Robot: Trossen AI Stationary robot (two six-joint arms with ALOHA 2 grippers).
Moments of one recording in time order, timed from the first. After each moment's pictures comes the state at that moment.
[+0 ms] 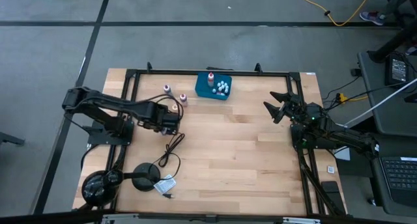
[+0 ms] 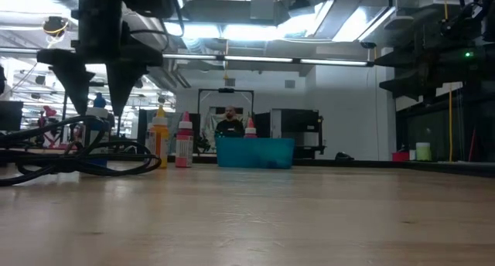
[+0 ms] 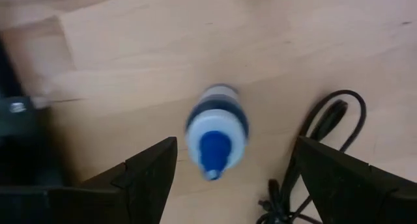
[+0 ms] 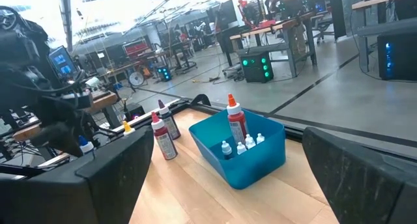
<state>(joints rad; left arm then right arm) -0.04 1.38 0.95 -1.11 -0.14 -1.42 -0.34 0.00 0.01 0.06 0.23 0.31</state>
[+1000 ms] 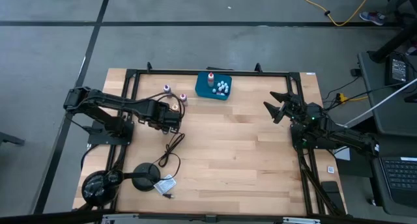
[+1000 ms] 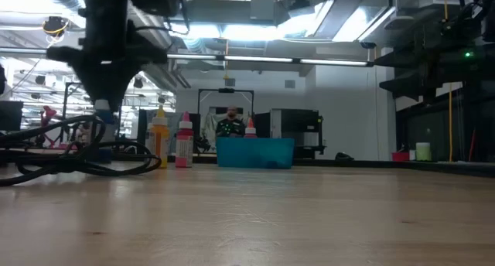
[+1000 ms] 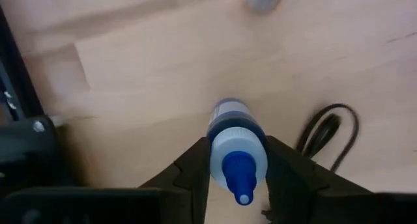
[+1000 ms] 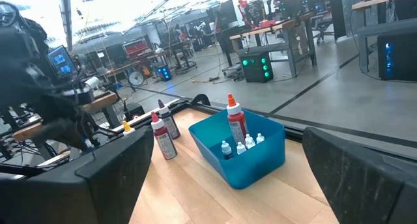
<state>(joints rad) -0.02 1.40 1.00 -1.15 -0.18 -1.37 -0.34 0.00 0.01 0.06 0.23 0.31</state>
